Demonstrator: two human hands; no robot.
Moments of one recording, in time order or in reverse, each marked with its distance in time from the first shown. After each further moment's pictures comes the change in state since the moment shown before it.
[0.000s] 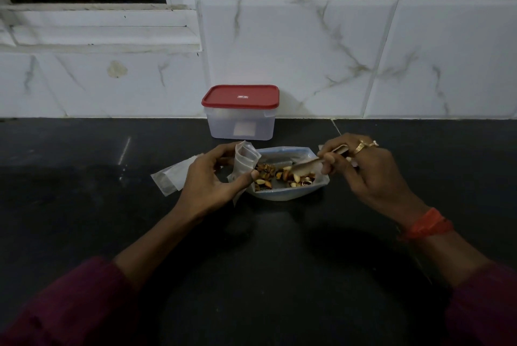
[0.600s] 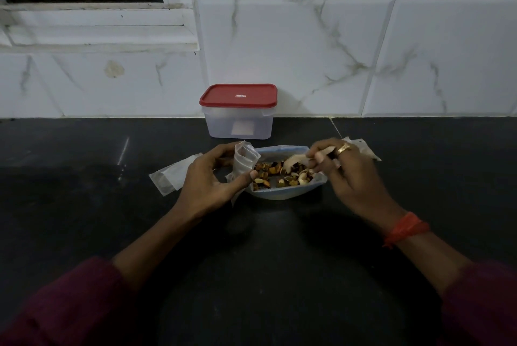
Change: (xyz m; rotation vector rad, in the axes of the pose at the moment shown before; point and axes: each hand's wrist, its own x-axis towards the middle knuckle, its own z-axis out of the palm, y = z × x) left_hand -0.002 0.004 0.001 -0.031 -0.027 -0.017; right_hand -0.005 -0.003 0.025 0.178 -0.011 0.198
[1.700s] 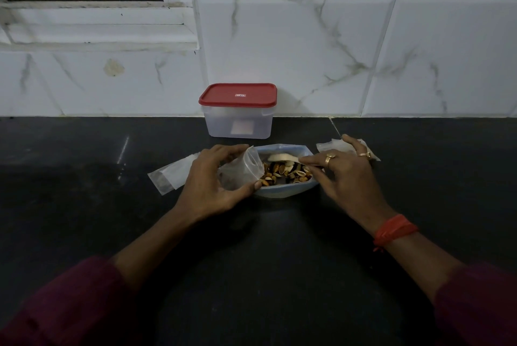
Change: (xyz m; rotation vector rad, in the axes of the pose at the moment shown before) left_hand -0.002 -0.008 0.000 0.168 -0.012 0.097; right_hand -0.003 0.011 0.008 -0.462 0.039 -0.042
